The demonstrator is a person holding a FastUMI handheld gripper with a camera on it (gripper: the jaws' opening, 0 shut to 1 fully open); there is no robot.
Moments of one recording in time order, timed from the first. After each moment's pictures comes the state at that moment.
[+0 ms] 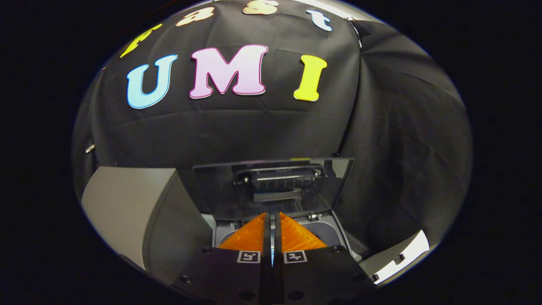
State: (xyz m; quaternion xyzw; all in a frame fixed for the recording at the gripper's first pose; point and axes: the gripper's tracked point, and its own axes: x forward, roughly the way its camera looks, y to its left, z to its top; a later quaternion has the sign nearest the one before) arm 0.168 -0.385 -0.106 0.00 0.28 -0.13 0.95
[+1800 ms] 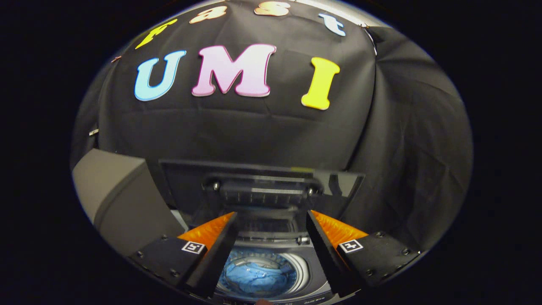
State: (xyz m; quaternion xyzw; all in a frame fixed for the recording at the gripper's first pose) arm 0.234 -0.436 -0.100 -0.04 0.22 -0.07 0.97
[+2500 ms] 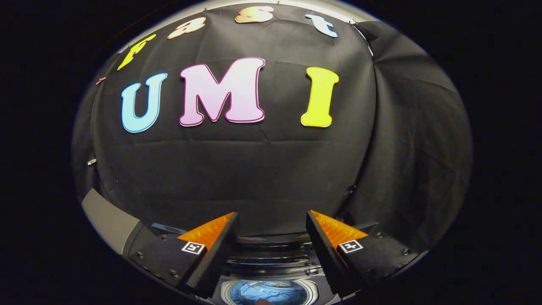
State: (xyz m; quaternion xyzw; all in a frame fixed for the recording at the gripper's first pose) arm 0.322 -0.444 -0.070 0.01 0.20 -0.06 0.98
